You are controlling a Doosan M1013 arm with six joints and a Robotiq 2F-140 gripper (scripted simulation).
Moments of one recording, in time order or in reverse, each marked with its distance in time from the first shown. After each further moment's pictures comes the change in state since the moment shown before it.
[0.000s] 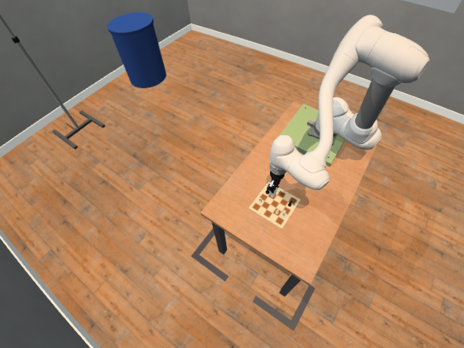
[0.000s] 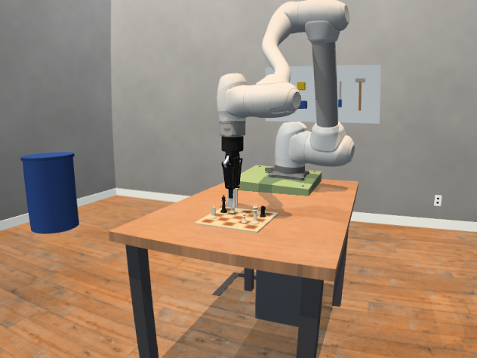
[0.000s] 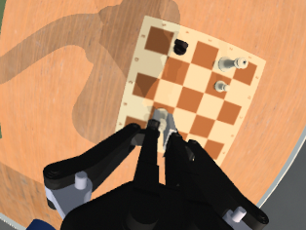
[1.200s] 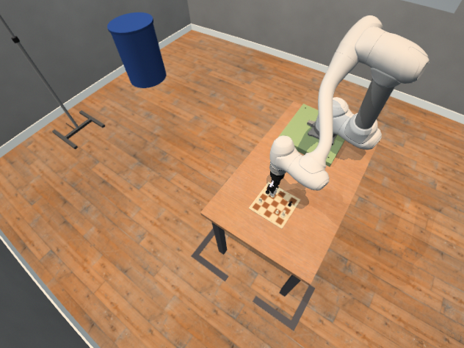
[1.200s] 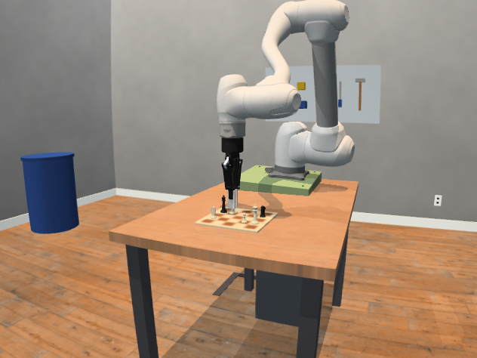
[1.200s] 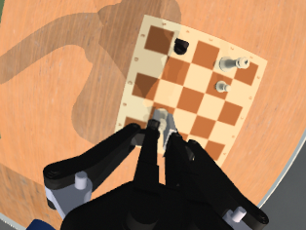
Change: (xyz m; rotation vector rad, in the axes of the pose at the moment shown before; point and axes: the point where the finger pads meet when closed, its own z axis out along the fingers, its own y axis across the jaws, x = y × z) arm 0.000 0.000 0.004 0.000 0.000 0.000
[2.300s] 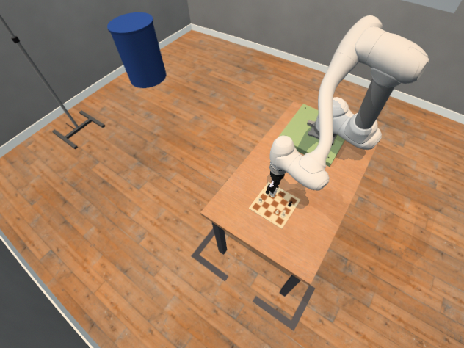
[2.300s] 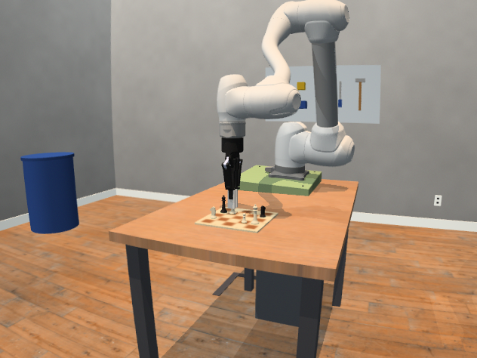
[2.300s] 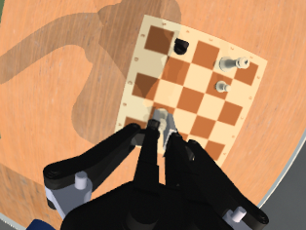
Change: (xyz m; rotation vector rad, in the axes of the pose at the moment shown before) arm 0.000 0.000 0.000 0.000 0.000 0.000
